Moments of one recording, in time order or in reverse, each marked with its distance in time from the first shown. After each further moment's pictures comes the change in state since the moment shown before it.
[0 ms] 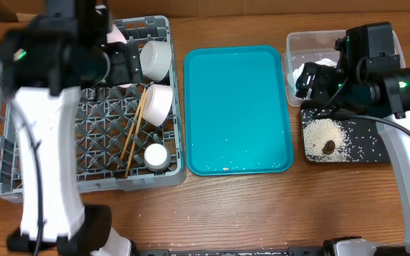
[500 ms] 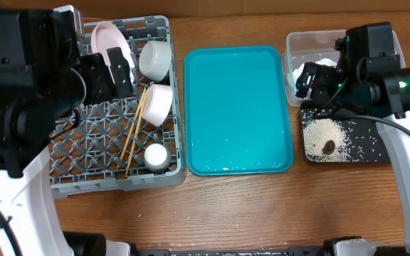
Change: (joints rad) left arm 0.000 -0.150 0.068 -0.007 0.014 -0.047; right arm 0.000 0.000 0.000 0.000 0.000 0.000
